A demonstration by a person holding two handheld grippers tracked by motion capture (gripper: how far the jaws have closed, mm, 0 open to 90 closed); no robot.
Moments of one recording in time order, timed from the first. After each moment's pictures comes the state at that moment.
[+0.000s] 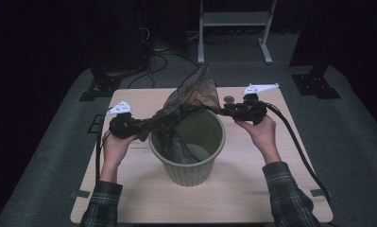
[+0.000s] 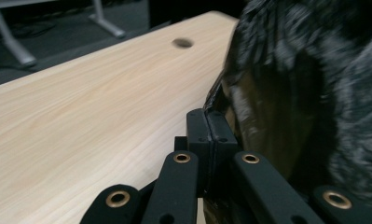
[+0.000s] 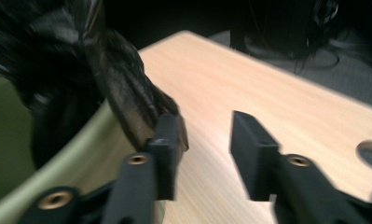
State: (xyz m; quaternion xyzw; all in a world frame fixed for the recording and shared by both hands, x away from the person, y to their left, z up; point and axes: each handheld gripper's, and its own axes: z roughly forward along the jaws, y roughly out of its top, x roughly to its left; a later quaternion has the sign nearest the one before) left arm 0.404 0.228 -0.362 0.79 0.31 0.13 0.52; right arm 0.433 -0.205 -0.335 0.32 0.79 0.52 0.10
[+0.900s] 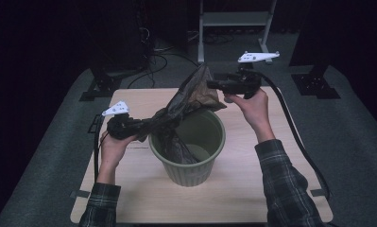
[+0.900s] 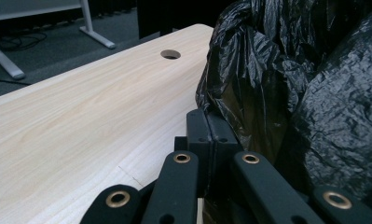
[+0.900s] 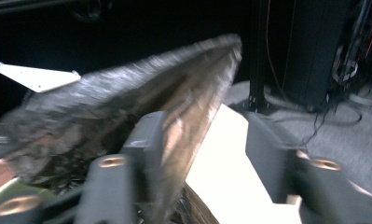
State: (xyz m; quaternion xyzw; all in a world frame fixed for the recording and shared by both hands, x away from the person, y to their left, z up) left arm 0.397 0.231 -0.356 0.79 0.29 0.12 0.53; right arm 0.453 -0.169 -0.254 0.27 0.76 0.58 0.10
